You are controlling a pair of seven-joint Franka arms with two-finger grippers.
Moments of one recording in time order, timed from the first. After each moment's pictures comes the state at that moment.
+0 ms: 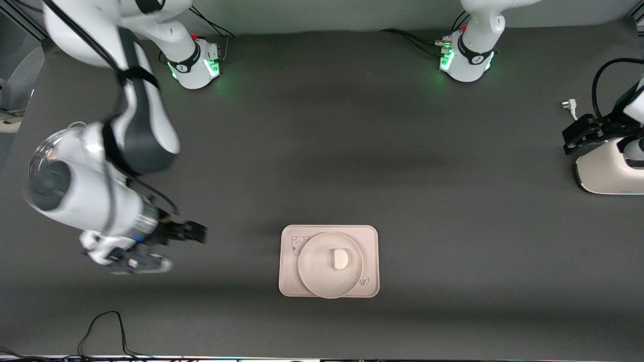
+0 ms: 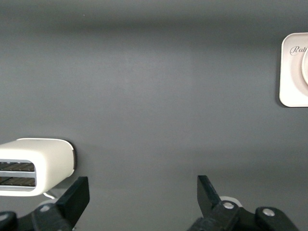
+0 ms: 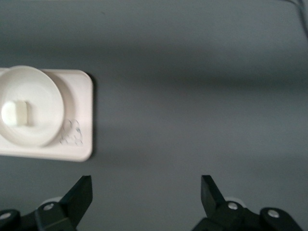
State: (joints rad) left arm 0.15 0.00 -0.20 -1.54 0.08 1.61 -0.03; right arm 0.39 0.47 -0.26 -1.33 0.18 1.83 0.13
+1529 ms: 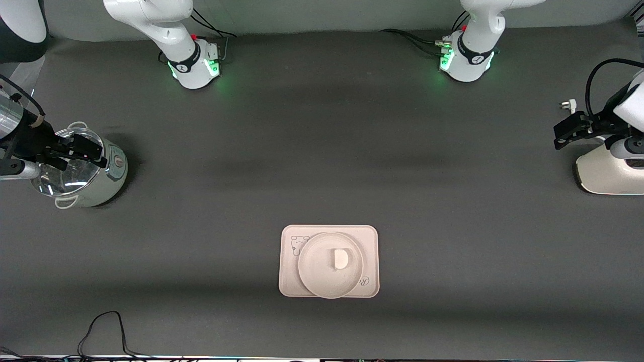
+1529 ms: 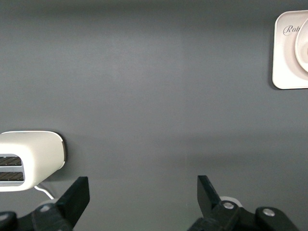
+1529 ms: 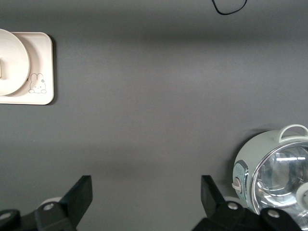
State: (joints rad) left arm 0.10 0.00 -0.15 -1.56 0.04 1.58 -0.01; right arm 0.00 0.00 0.00 -1.66 0.05 1.70 0.00
